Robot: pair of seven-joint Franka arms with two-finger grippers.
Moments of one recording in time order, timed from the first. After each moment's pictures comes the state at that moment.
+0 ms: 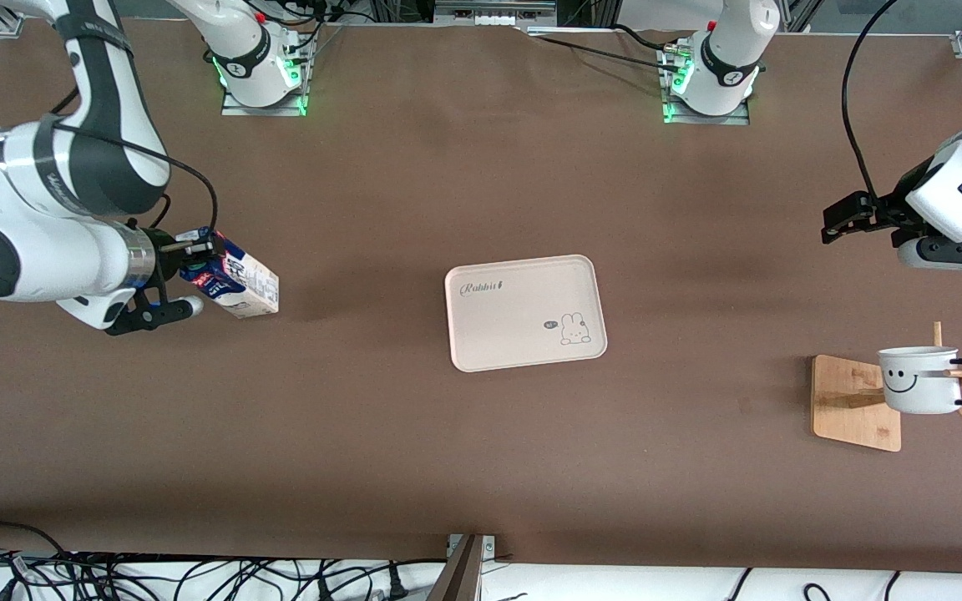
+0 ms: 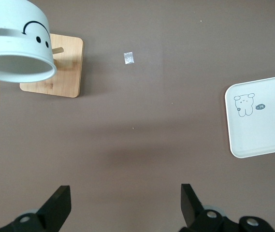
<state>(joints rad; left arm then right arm) -0.01 0.06 -0.01 -1.66 -0.01 1.66 0.01 0.13 0.37 0.00 -1.48 0.15 1.48 -0.07</state>
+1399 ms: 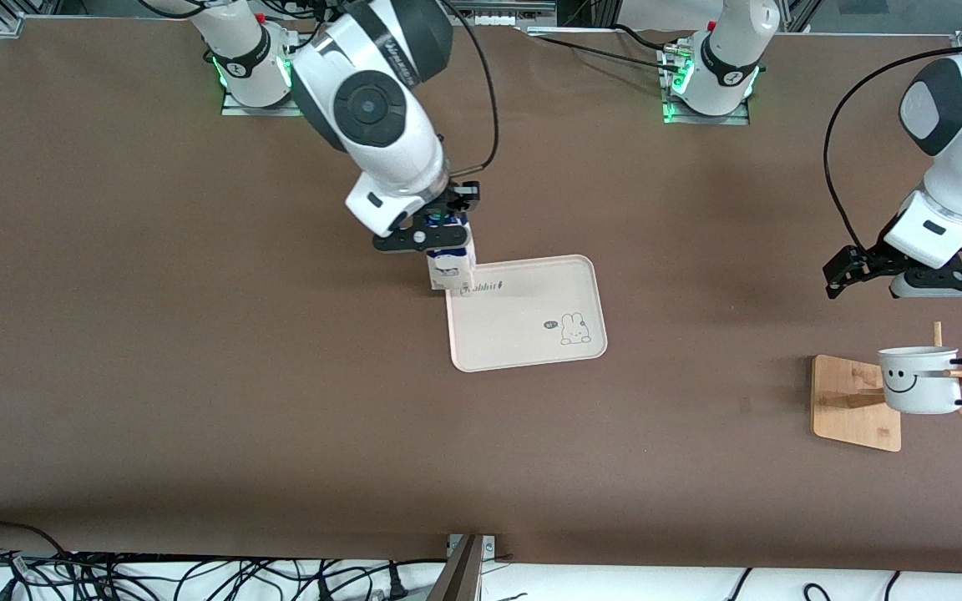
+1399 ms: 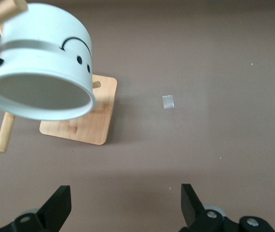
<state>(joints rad) 0.00 0.00 0.07 -2.11 0.05 2.33 0.05 0.67 0.48 0.05 -1.37 0.18 1.76 0.62</state>
